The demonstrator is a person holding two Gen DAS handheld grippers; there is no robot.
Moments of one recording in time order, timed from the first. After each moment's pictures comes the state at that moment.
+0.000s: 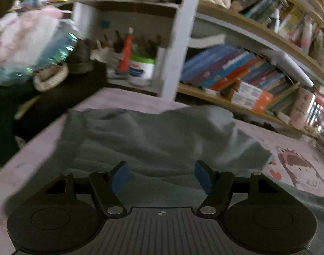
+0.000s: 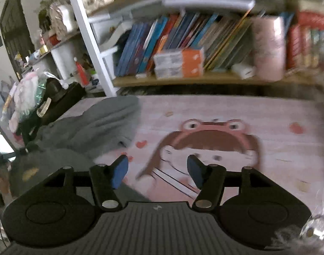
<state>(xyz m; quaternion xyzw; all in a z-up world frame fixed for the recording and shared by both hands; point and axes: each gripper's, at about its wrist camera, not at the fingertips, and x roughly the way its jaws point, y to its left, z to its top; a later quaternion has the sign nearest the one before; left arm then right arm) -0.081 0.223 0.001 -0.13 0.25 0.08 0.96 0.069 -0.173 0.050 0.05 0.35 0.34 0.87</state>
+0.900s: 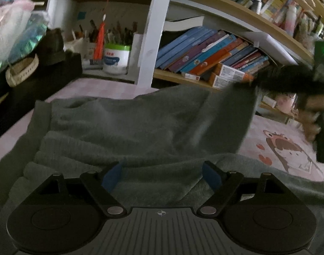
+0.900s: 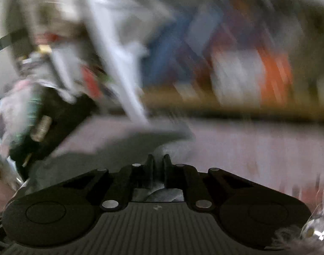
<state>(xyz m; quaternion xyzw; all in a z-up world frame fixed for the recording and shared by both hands) -0.064 0.210 -0.016 -0.13 0.27 0.03 0.96 0.118 0.033 0.067 0.00 0.25 0.41 0.88</state>
